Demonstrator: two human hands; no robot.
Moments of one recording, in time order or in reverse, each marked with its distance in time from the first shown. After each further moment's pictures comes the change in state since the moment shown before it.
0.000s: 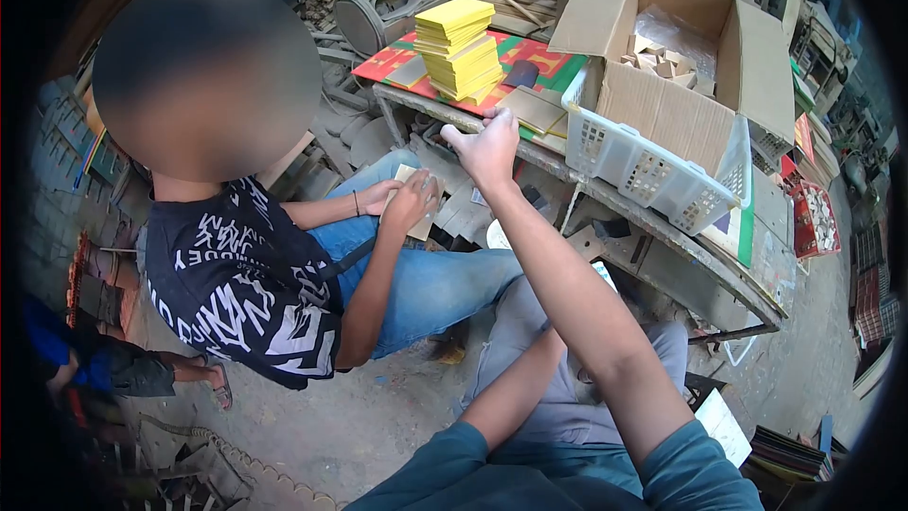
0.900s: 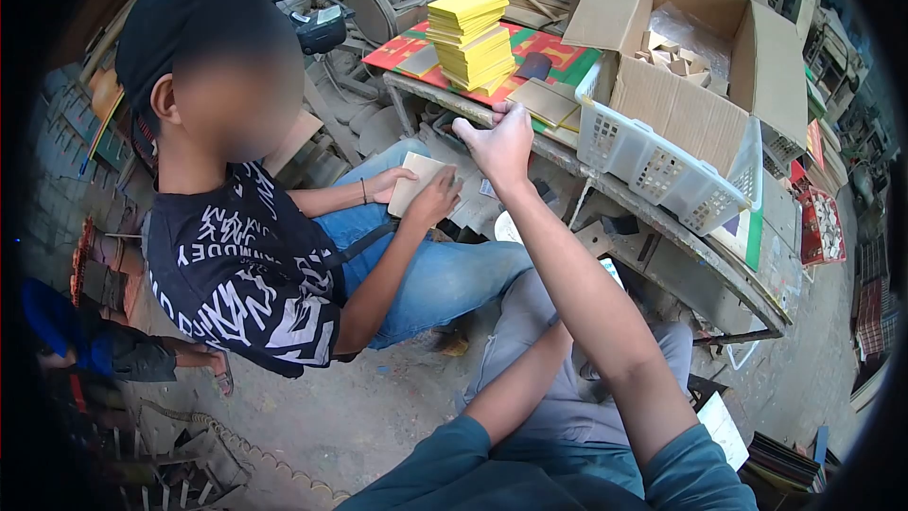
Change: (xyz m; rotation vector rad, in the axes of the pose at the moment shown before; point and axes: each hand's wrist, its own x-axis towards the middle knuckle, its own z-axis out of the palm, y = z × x) left_hand -0.001 0.002 -0.002 -0.050 0.005 0.011; right_hand -0.007 -0.009 -0.012 0.018 -0.018 -0.031
